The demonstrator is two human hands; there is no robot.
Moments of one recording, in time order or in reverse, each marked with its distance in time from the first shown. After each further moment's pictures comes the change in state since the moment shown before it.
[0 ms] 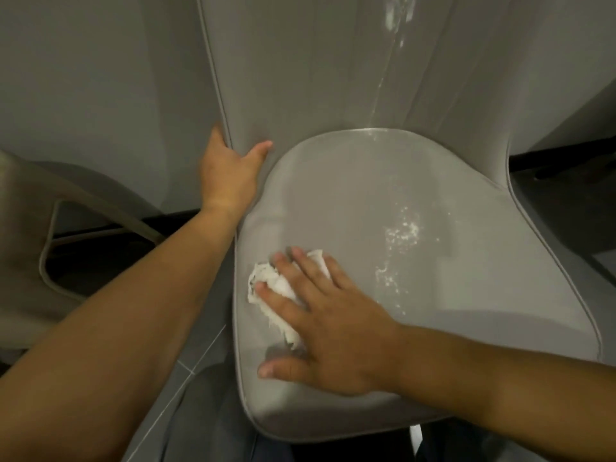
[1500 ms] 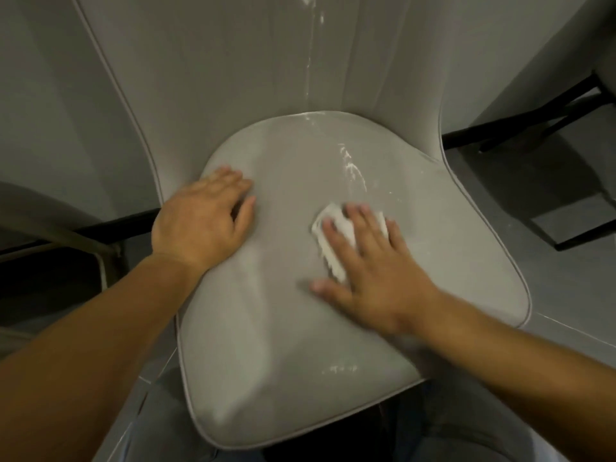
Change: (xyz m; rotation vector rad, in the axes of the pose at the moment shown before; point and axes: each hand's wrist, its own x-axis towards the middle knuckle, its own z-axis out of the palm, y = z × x) left_hand -0.070 0.000 0.012 0.764 -0.350 0.769; right_hand -0.066 0.085 -0.005 -0.063 0.135 0.516
